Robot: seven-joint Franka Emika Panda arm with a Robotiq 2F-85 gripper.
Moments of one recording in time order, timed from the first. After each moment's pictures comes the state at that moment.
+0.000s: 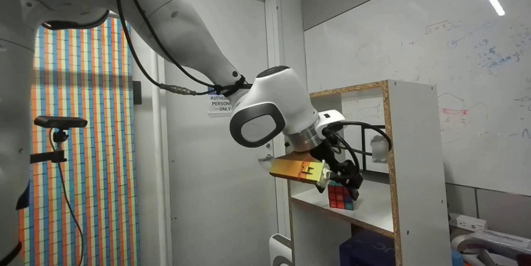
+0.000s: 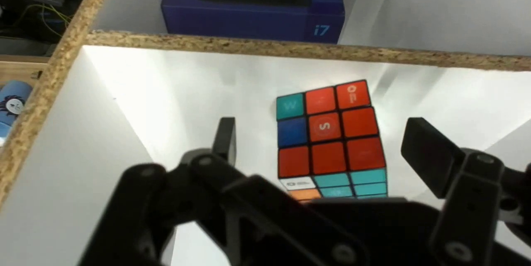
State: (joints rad) arm 0.08 0.08 -0.23 -2.37 0.54 2.99 -0.76
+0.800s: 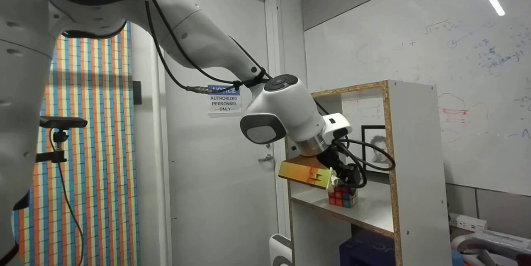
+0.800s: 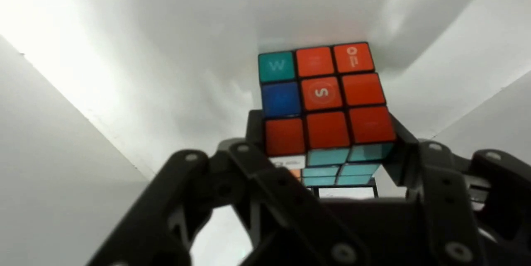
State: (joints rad) arm 0.01 0.18 -0.09 -2.22 1.05 3.00 -1.18
